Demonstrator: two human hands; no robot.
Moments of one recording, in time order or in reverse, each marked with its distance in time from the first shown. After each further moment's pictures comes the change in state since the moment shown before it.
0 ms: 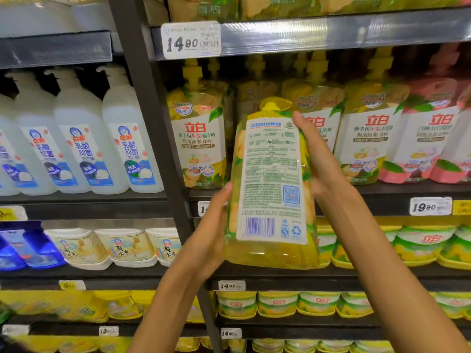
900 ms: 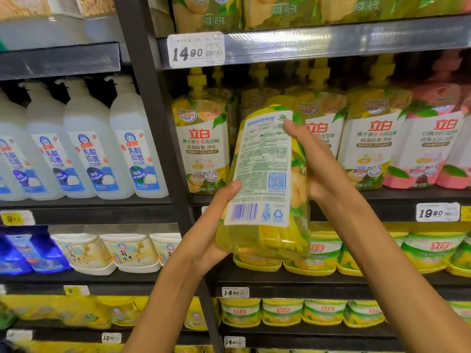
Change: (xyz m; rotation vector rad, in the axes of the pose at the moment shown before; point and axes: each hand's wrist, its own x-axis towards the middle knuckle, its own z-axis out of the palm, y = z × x) left_hand 0.006 0.017 -0.005 -0.082 -0.086 -0.006; right_hand -0.002 -0.003 0.010 -0.163 0.102 -0.122
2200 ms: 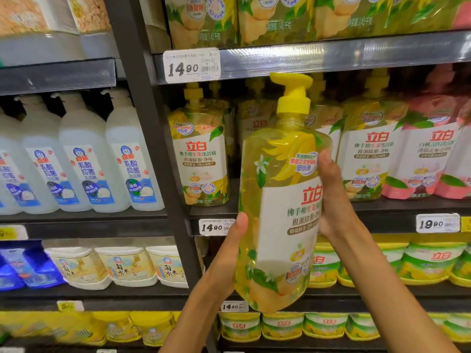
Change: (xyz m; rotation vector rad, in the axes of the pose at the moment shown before) left_hand 0.009 -0.032 0.012 0.203 -0.020 0.060; right_hand -0.024 0.013 -0.017 0.054 -0.298 -0.167
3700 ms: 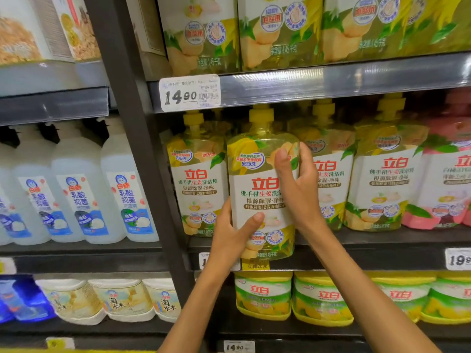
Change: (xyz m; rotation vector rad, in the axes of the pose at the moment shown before) left_hand 0.094 0.010 -0.048 0.495 0.407 0.357; right_hand 0.084 0.030 -0.001 -0.572 0.420 -0.247
